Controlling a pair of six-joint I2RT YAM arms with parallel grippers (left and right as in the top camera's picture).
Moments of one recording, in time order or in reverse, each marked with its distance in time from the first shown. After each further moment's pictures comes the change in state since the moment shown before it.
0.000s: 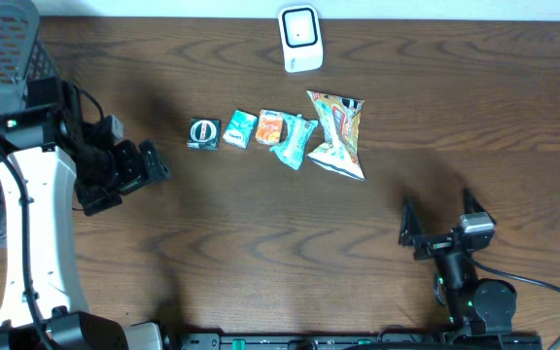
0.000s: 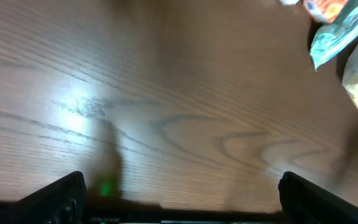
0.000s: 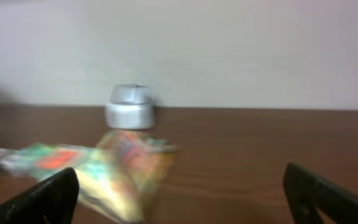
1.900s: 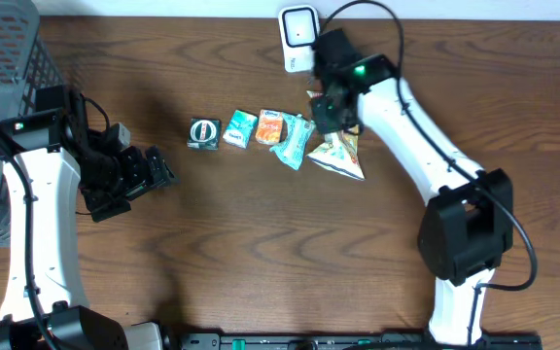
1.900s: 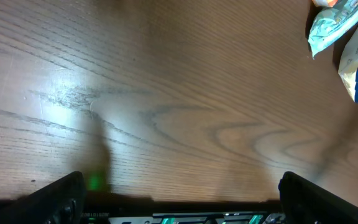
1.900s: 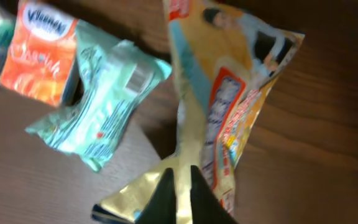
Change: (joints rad) left arm 0.000 0.004 -0.048 0.002 0.047 0.000; right arm 0.368 2.065 1.833 -1.085 0.202 0.082
